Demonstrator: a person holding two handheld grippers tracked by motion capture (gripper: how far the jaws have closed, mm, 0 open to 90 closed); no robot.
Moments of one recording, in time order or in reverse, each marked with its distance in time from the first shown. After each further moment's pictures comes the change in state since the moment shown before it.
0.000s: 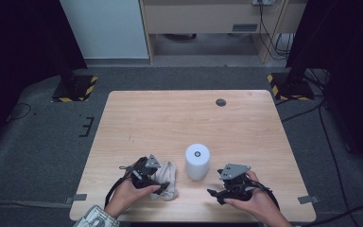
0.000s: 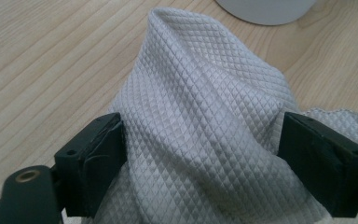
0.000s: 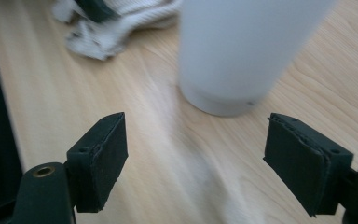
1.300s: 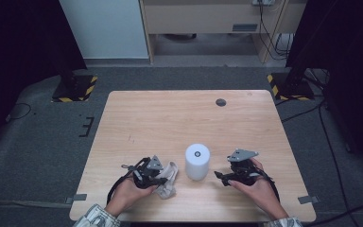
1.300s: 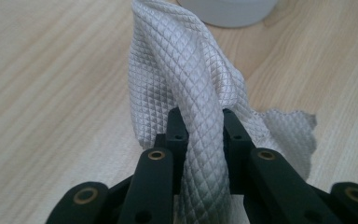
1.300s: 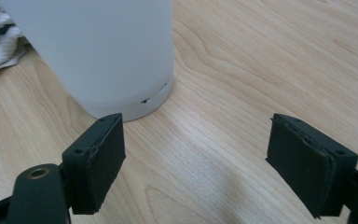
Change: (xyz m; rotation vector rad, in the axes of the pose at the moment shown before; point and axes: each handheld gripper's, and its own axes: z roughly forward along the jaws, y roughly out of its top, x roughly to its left) left arm -0.003 0.008 -0.008 -0.013 -0.057 0.075; right arm -0.048 -0.008 0.014 -0.025 -0.112 0.154
